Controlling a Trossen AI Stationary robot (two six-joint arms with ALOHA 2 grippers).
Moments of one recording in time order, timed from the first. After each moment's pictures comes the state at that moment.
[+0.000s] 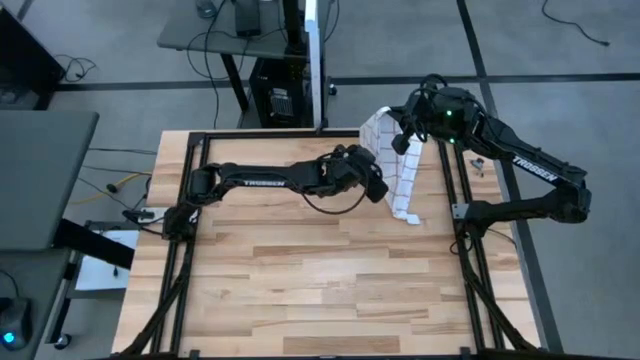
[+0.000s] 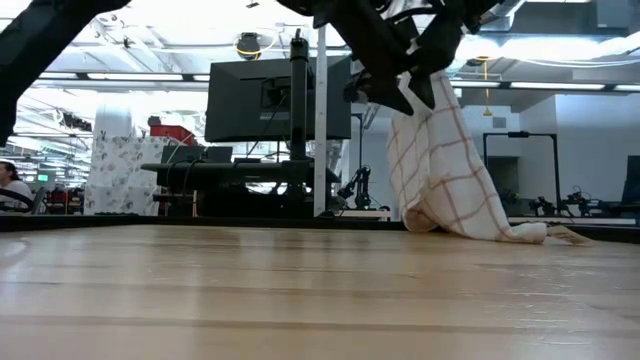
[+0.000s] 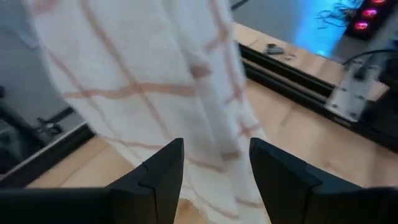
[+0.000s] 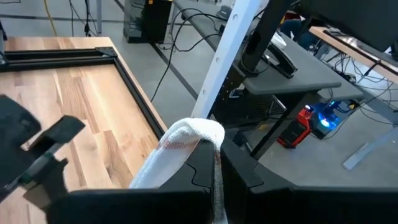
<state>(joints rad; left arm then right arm) 0.09 2.15 1.93 -0.32 -0.53 -0.34 -0.52 1.09 1.23 -0.48 0.19 -0.27</state>
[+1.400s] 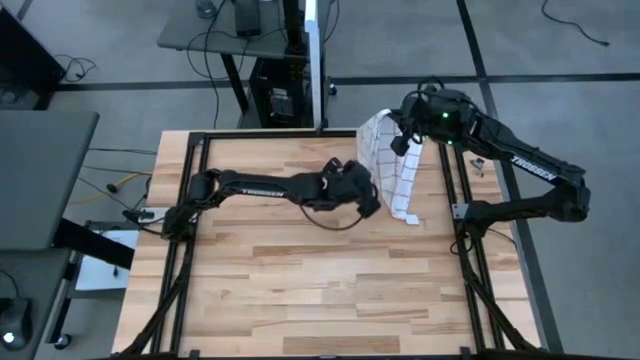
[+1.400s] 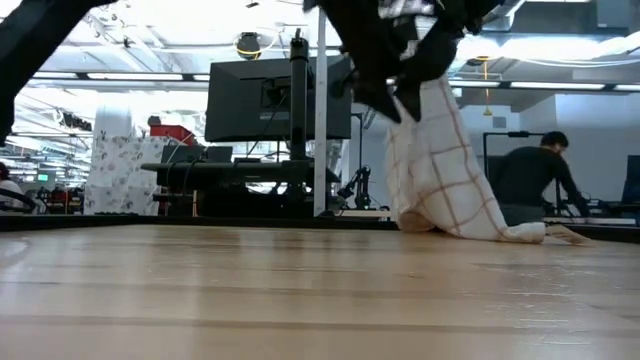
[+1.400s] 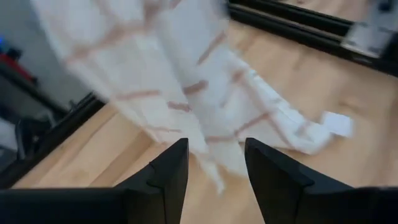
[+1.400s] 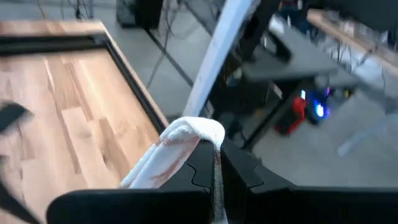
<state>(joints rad) -0.02 2.13 1.93 -0.54 -0.62 -0.32 -0.50 1.13 1.23 -0.56 0.27 -0.21</state>
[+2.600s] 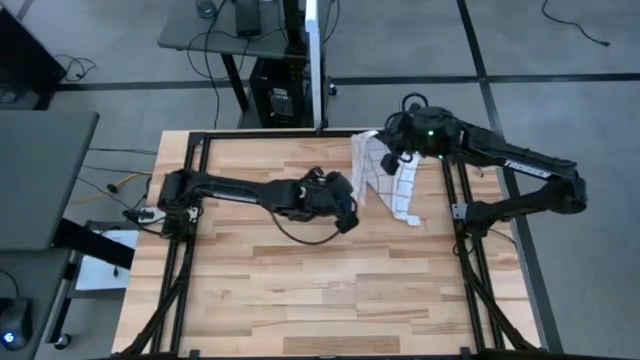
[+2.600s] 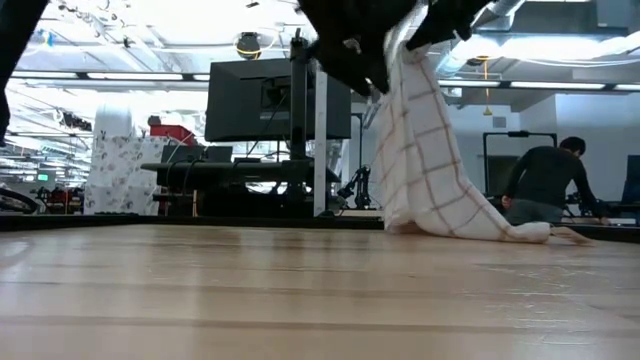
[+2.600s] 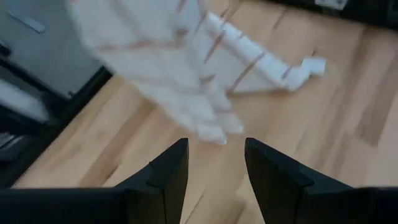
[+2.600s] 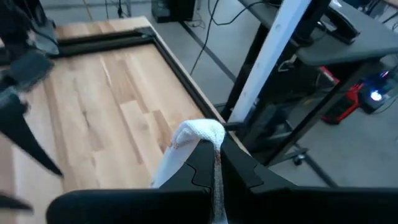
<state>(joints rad) -0.08 1.87 1.74 -0.75 -0.60 -0.39 -0.32 1.13 1.23 -0.58 0.25 -0.04</state>
